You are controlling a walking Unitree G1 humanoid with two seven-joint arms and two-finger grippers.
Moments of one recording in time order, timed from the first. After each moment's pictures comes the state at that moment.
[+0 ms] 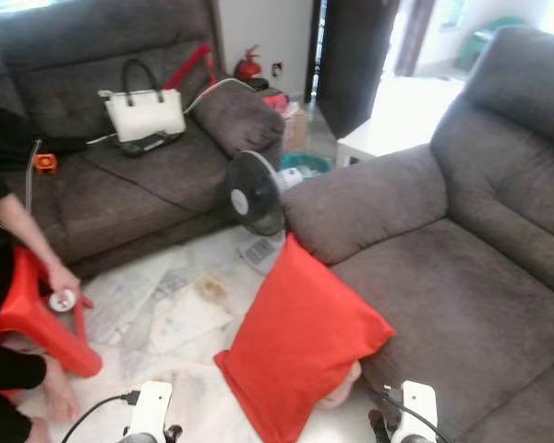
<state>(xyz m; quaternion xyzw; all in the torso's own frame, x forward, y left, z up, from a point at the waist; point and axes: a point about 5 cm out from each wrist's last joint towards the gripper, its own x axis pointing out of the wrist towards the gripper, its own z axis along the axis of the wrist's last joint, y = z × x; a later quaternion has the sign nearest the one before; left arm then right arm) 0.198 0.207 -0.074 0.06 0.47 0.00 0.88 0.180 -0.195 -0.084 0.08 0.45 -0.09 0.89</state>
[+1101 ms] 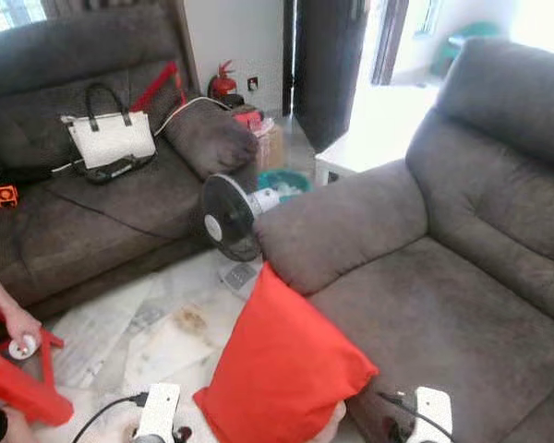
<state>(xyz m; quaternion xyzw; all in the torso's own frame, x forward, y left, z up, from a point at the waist) 0.197 0.203 -0.076 0.05 0.47 0.00 0.88 0.176 -0.203 -0.085 0.07 0.46 -0.10 0.88</state>
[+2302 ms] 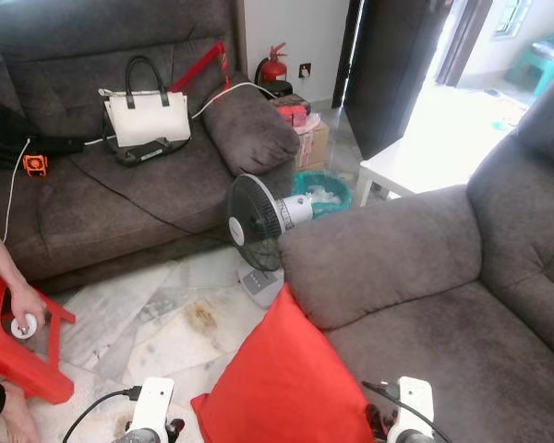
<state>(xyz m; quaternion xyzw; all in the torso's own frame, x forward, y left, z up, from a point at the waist) 0.203 0.210 -0.070 0.07 0.44 0.01 0.90 0.187 -0.189 -0.081 0.08 0.43 -0.07 0.90</state>
